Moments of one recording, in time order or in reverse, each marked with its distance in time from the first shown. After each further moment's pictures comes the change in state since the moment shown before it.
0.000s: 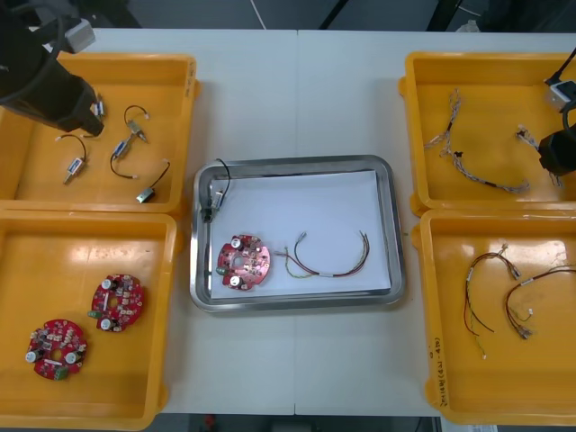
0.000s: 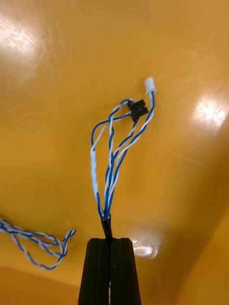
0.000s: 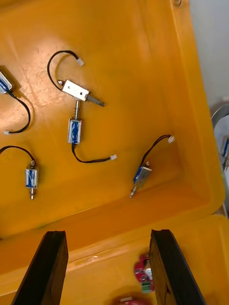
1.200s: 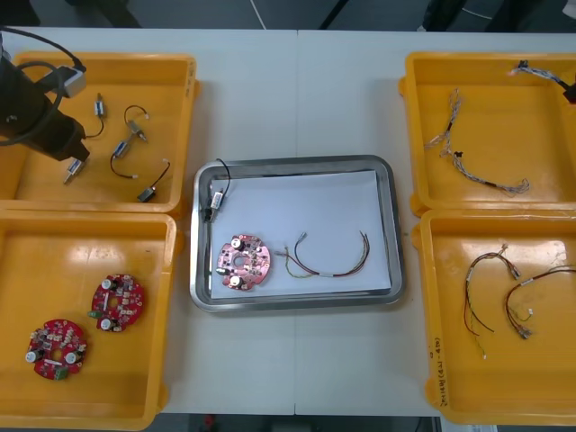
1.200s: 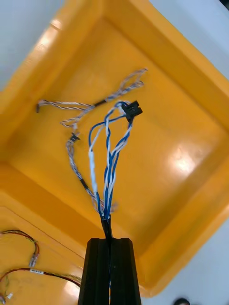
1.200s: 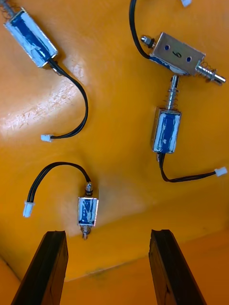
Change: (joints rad) right arm 0.001 0.000 -0.147 -0.701 -0.053 0.531 -0.003; left arm 0.000 0.008 -0.051 0.467 -0.076 -0.368 -0.336
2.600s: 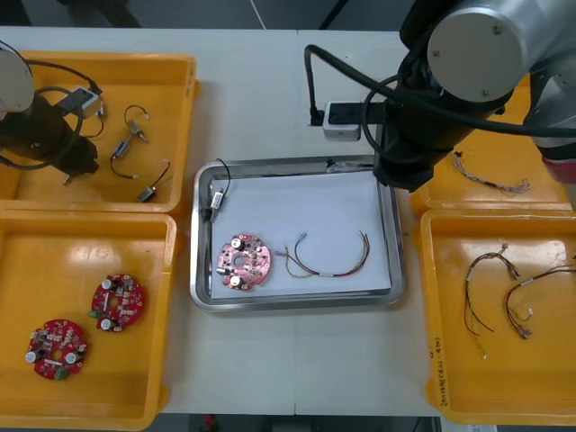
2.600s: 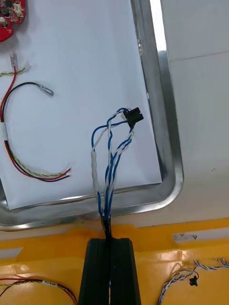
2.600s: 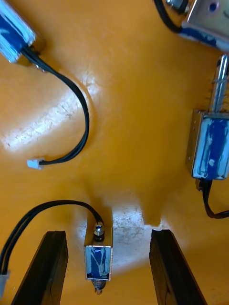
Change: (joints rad) right arm -0.116 0.197 0.642 -0.187 -0.072 -0.015 0.003; left arm 0.030 0.000 -0.124 0.089 0.006 -0.216 -0.033
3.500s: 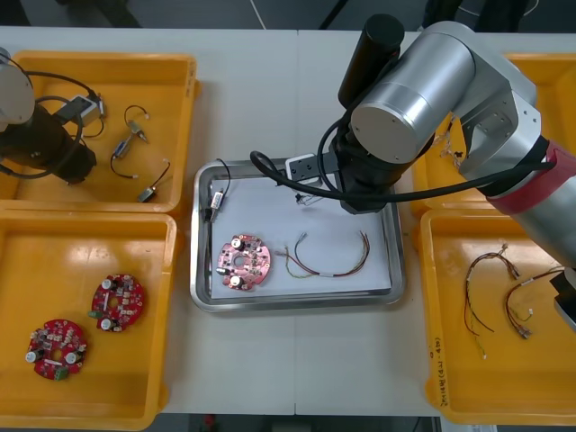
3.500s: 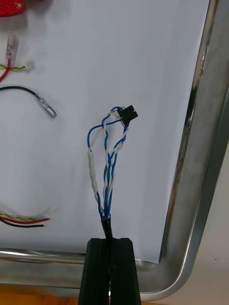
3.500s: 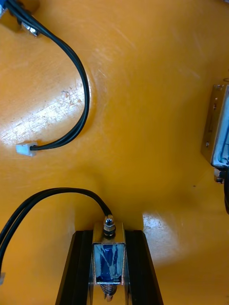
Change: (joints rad) right arm -0.004 0.046 0.223 0.150 0.102 -0.248 0.254; left arm 0.029 0.000 0.000 0.000 0.000 -0.035 0.000
